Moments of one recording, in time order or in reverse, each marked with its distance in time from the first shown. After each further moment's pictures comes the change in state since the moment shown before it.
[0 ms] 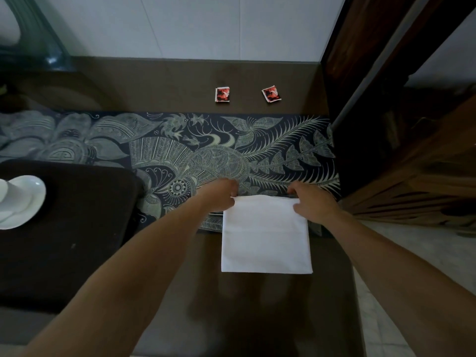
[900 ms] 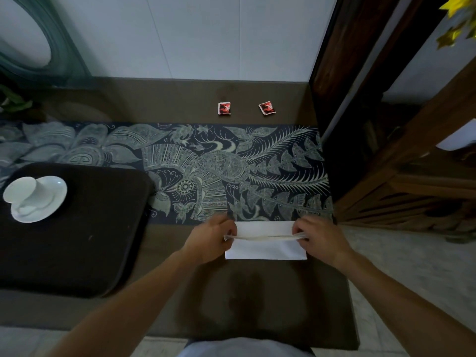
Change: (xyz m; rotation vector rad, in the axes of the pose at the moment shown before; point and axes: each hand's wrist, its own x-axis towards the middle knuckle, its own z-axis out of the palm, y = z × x) left_hand -0.134 0.000 0.066 -0.072 0.311 0.226; right_hand -0.125 -0.011 0.028 -0.097 0.177 -0.188
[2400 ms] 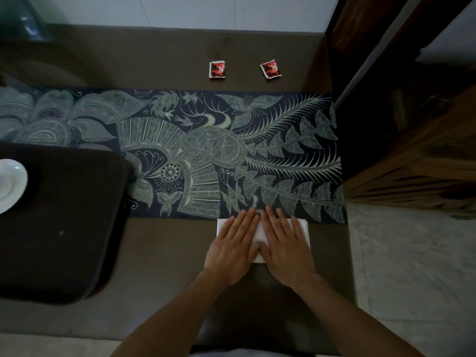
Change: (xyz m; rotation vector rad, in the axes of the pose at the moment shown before) left_hand 0.017 0.035 0.096 0.252 -0.052 -0.036; right_hand 0.019 -0.039 0.103 -0.139 -0.008 0.082
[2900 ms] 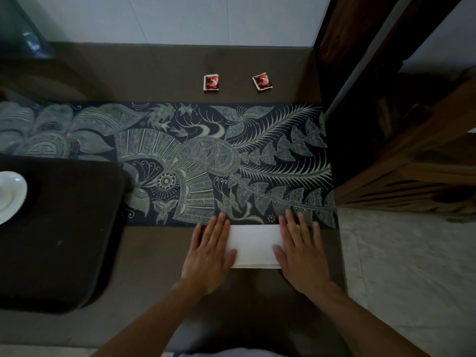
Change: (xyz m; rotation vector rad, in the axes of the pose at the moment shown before) left_hand -0.022 -0.026 -0.013 0.027 0.016 -0.124; right_hand -0.017 0.035 -0.013 -0.044 0.011 0.097
